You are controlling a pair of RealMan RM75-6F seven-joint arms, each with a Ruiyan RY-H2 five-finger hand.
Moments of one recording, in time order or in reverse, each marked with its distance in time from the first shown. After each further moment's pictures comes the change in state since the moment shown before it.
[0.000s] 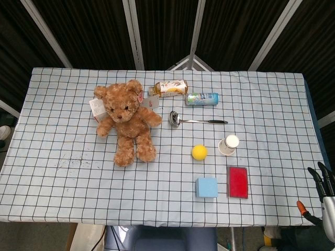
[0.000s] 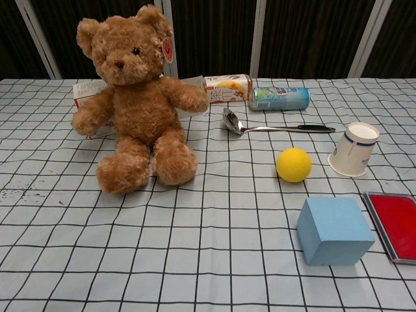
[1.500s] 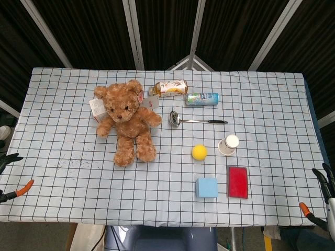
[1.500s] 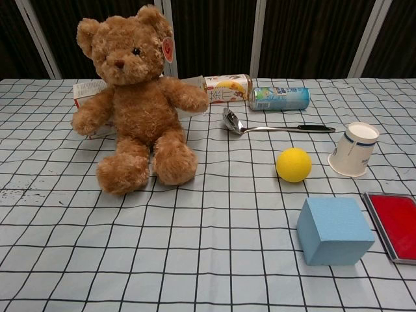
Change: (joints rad) left arm -0.200 -0.085 -0.084 -0.074 -0.285 -0.482 -0.502; right arm -0.003 0.020 -0.008 0.004 0.020 -0.005 0.055
